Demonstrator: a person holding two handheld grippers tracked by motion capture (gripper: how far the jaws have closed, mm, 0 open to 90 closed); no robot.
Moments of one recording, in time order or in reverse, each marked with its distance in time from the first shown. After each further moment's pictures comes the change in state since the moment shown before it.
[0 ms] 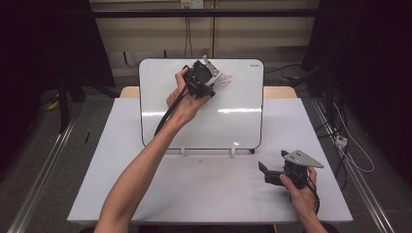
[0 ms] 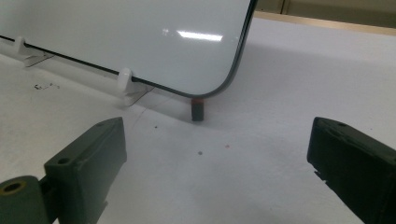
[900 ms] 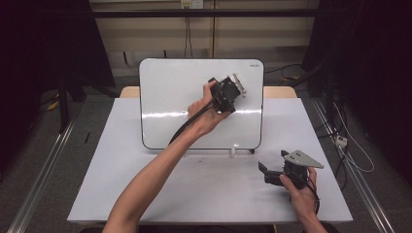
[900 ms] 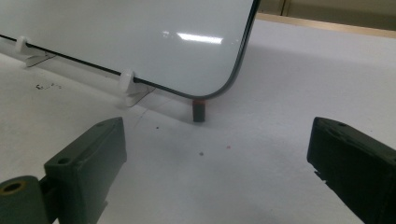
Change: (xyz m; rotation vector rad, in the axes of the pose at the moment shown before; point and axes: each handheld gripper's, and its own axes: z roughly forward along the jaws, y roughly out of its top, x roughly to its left) left arm -0.080 0.020 0.008 0.027 -0.063 0.221; right arm 0.001 0.001 -0.001 -0.002 0.001 -0.006
